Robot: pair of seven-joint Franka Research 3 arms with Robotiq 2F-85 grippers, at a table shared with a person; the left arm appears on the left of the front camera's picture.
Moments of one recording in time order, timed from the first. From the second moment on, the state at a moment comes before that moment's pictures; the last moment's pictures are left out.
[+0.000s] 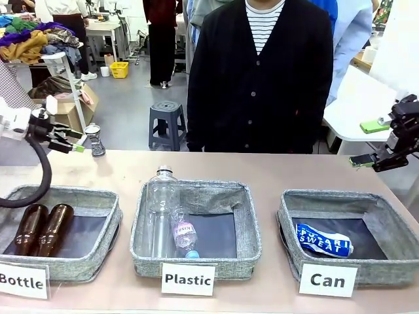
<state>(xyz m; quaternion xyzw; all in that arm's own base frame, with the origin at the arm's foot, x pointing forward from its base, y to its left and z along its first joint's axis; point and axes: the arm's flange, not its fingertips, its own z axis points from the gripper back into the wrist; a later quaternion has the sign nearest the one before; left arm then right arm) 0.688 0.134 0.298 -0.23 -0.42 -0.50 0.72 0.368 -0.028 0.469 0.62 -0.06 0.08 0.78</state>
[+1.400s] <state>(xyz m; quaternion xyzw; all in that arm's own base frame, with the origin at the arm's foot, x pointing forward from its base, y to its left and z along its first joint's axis) 0.766 0.102 0.275 -0.29 -0.41 -0.52 0.70 0.368 -0.028 0.469 0.62 -0.06 0.08 0.78</state>
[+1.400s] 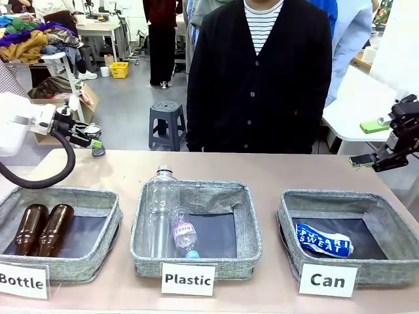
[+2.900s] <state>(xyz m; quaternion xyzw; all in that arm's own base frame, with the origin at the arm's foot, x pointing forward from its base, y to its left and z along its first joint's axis) 0.443 0.013 0.421 -0.28 -0.20 -0.76 0.55 0.368 -0.029 0.470 0.62 -0.06 0.08 0.78</state>
